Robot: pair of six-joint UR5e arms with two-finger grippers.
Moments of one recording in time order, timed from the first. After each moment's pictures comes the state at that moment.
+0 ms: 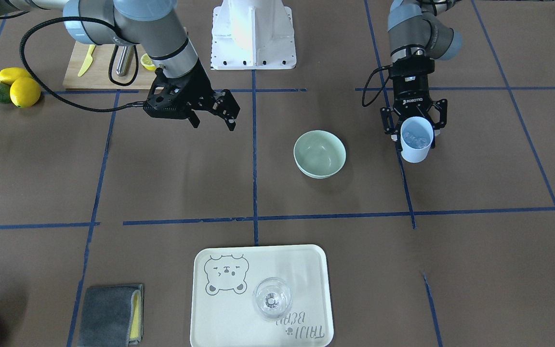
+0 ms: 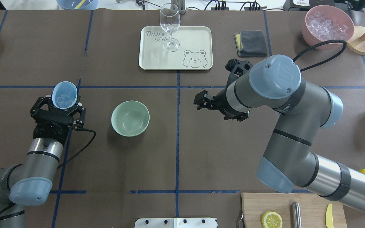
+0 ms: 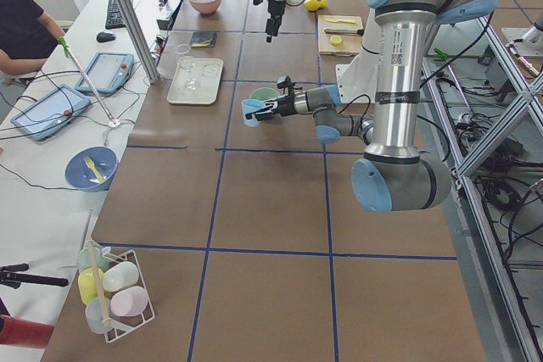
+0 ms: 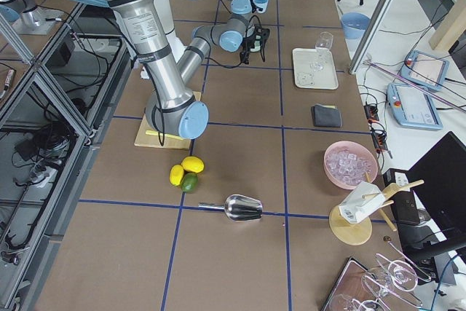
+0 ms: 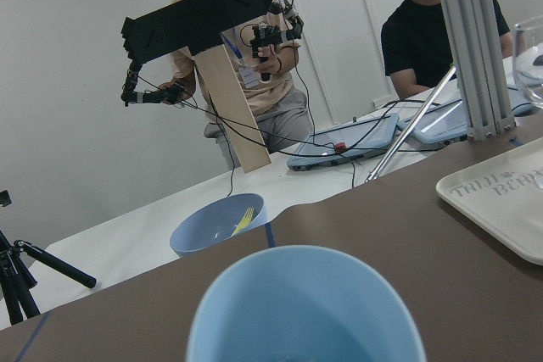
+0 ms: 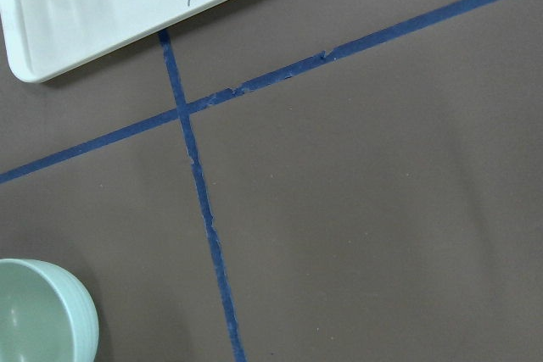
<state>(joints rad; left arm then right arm) -0.24 -1.62 -1.83 -2.34 -0.46 -0.72 0.58 -1.08 1.92 -1.41 1.91 1.53</state>
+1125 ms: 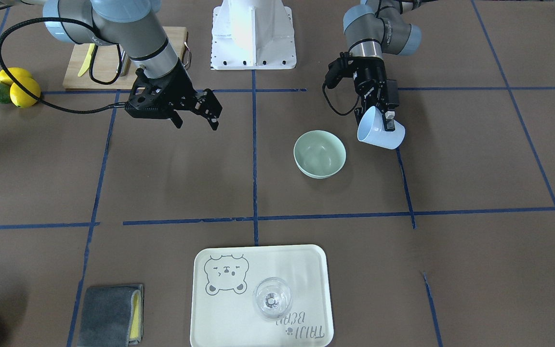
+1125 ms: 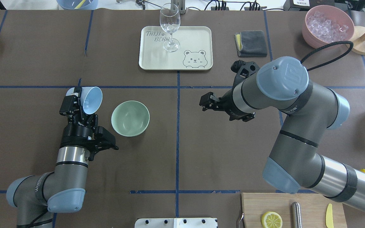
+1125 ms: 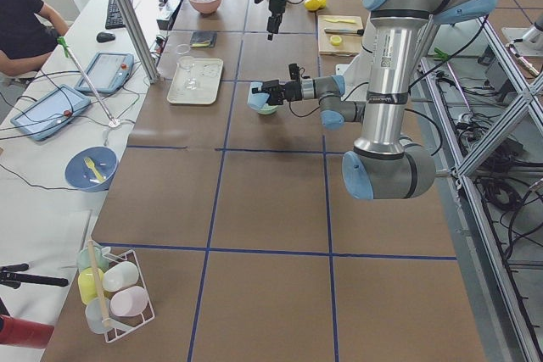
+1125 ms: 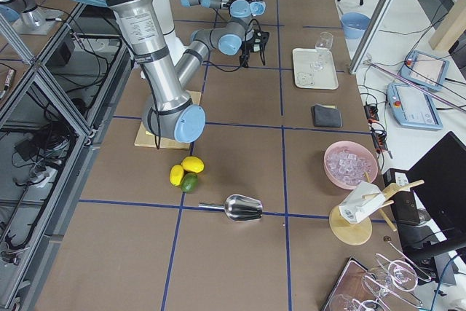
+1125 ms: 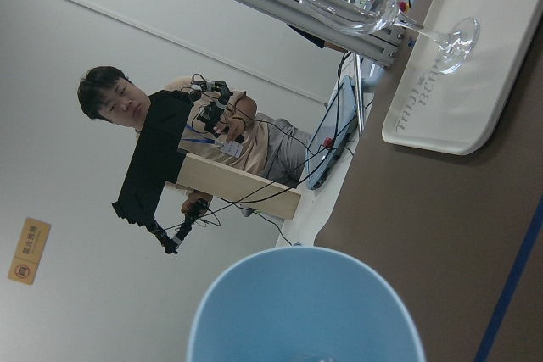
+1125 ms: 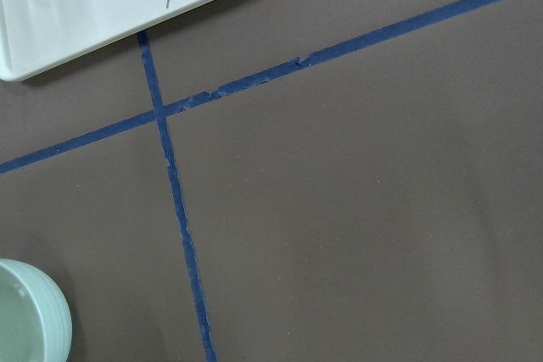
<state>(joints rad) -0.19 -1.76 -1.77 -2.24 -0.26 0.13 0.58 -1.10 1.93 -1.41 1.91 1.52</state>
